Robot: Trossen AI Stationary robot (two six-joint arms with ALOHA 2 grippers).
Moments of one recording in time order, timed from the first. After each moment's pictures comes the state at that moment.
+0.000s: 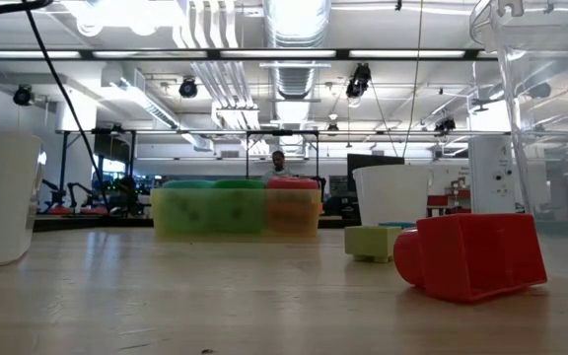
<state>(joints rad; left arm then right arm) -0.84 1.49 0.94 -1.07 0.03 -1.62 0.59 1.73 1.47 -0.57 0.65 0.68</state>
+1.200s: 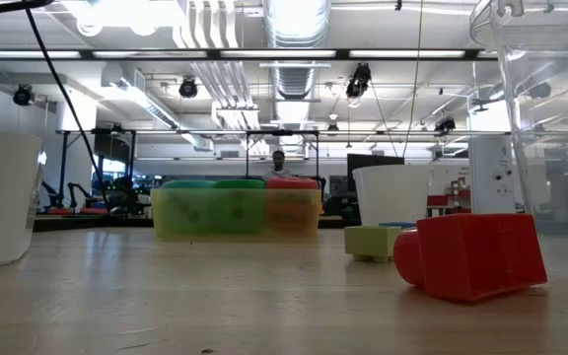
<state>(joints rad) -0.84 1.49 0.94 -1.07 0.02 -1.58 0.59 1.73 1.47 -0.57 0.65 0.68</state>
